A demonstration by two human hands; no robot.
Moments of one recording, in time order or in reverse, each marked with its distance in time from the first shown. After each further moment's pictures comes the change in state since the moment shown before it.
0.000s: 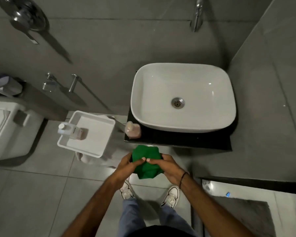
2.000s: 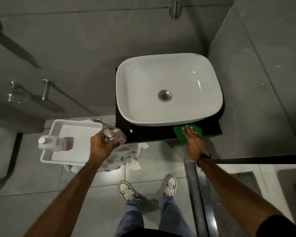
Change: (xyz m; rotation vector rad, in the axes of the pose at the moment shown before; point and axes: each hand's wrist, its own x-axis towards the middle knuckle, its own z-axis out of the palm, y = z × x) left_hand 0.068 0.065 -0.084 0.583 0.331 0.396; right_hand 0.012 -0.011 -0.126 -1.305 0.570 -0.361
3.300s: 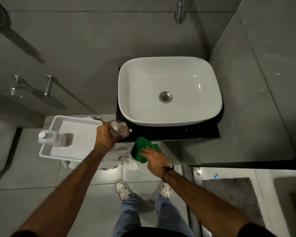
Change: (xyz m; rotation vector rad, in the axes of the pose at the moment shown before) left_hand 0.014 0.020 0.013 0.015 -0.022 0.092; right_hand -0.025 -0.125 0.058 0.045 -0.221 -0.318
